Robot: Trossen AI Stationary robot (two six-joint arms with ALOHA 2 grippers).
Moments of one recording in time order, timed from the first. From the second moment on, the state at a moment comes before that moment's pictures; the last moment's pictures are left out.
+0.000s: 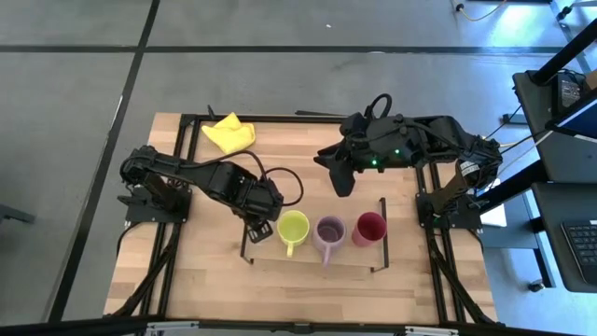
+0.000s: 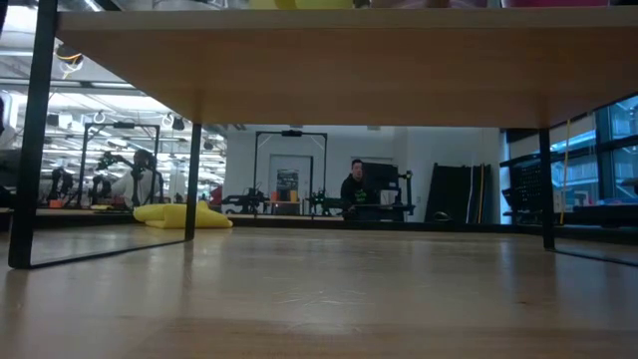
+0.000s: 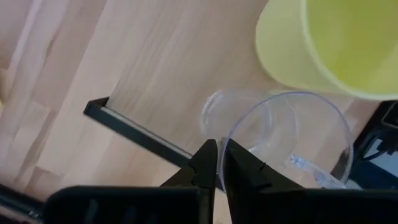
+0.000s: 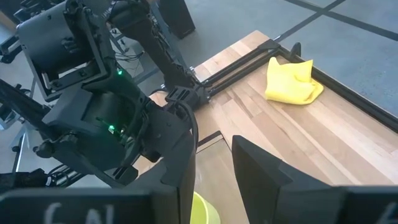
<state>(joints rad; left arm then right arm) -0.27 1.70 1.84 -1.52 -0.11 -0.77 0.18 1.72 2.36 -1.15 0.32 0.63</state>
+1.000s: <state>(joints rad) -0.30 1.62 1.84 -1.44 -0.11 -0.65 0.20 1.72 2.36 -1.15 0.31 0.59</state>
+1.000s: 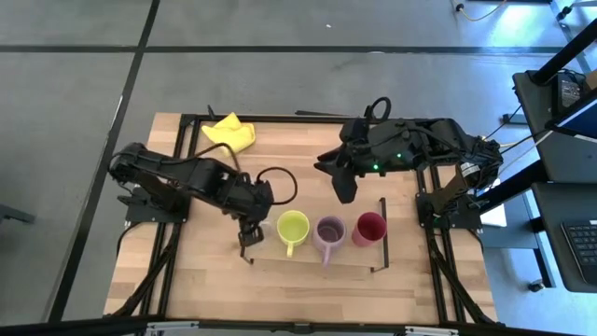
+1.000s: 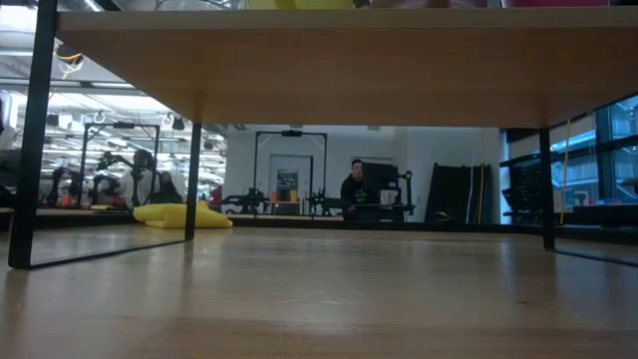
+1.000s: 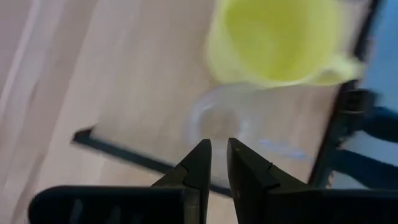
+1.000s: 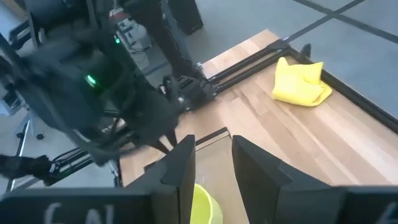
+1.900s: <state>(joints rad) -0.41 1.40 1.84 -0.78 0.11 -0.36 0.21 1.72 2.36 -1.16 0.00 0.54</state>
